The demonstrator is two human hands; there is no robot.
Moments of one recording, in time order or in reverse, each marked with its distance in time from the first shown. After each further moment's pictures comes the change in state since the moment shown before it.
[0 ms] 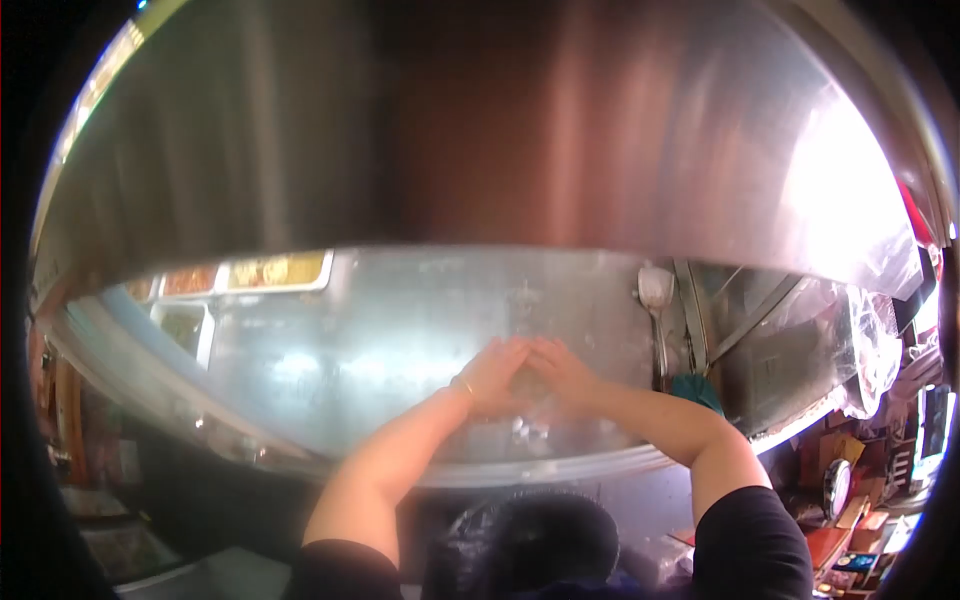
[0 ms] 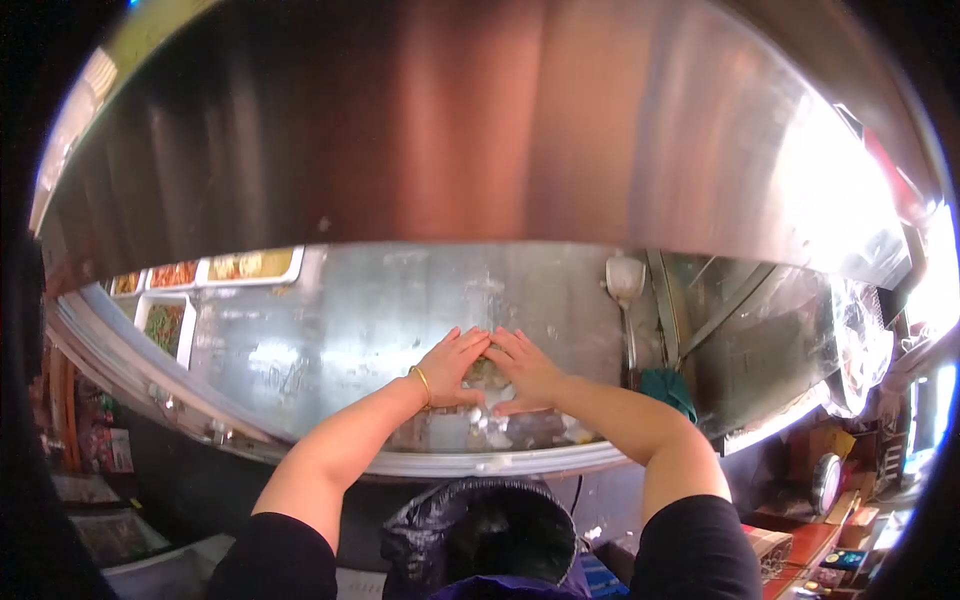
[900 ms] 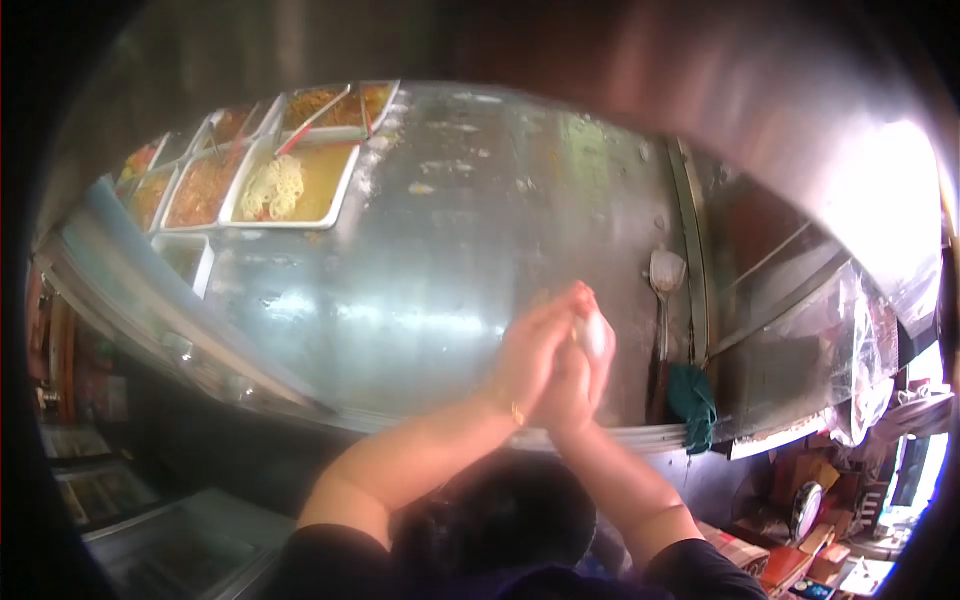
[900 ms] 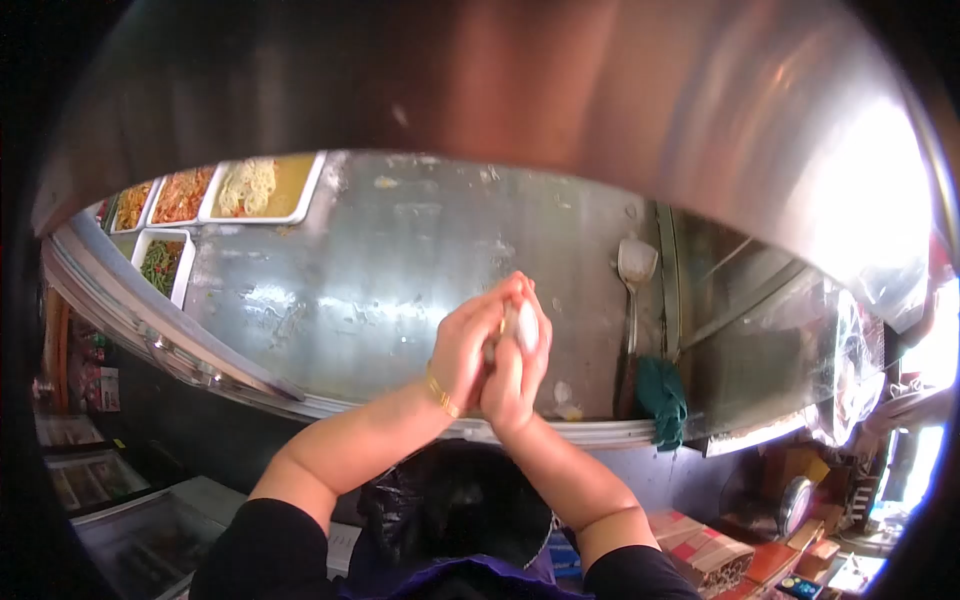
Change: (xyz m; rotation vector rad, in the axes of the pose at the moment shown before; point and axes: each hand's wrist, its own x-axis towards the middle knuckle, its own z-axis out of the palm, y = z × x) left_hand 0.011 0.131 -0.037 -1.572 0.665 -0.202; right_hand 0.017 -0.141 -0.045 0.721 1.104 0.205
